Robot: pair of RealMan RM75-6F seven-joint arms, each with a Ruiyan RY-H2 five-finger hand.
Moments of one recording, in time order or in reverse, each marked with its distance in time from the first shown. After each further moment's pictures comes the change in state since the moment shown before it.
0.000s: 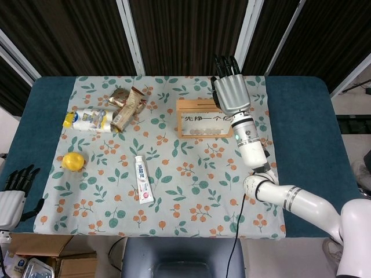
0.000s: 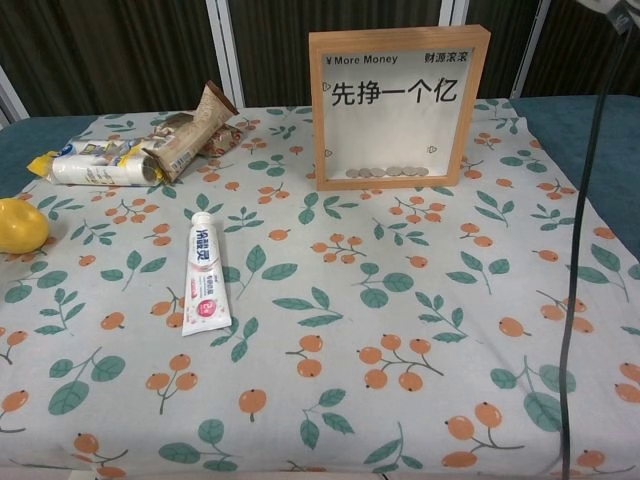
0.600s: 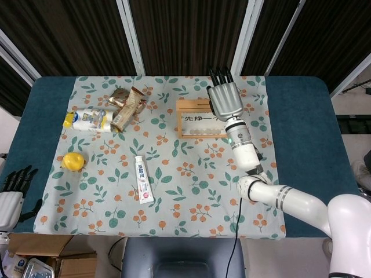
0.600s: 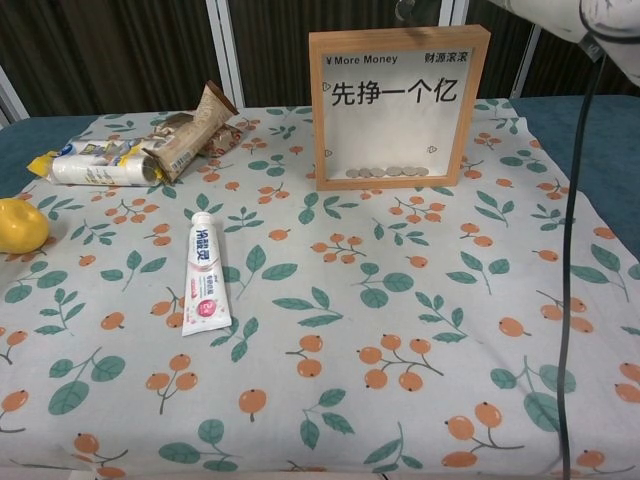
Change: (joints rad) left arm 0.008 -0.003 0.000 0.014 -0.005 0.007 -0.014; right arm 0.069 -0.025 -0.101 0.032 0.139 0.010 -0.050
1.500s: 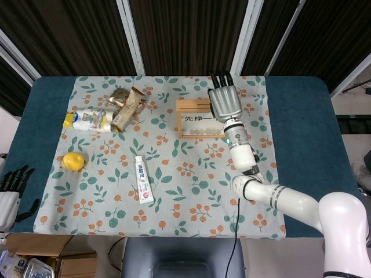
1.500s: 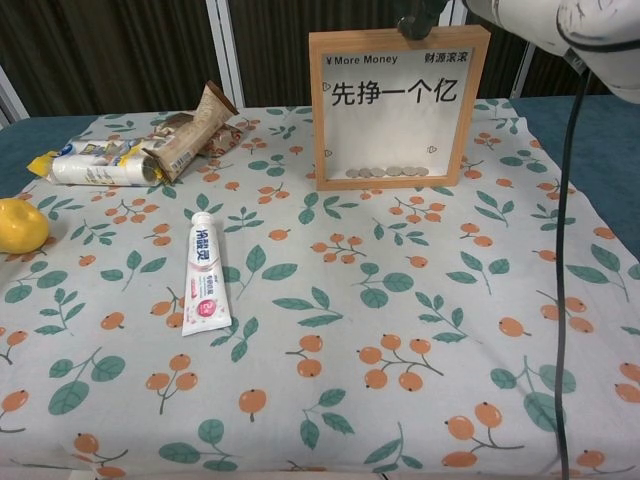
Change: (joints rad) left arm 0.005 0.012 -0.003 0.001 -0.001 0.005 -0.008; right arm 0.041 -0.019 -0.048 0.030 0.112 0.007 -0.009
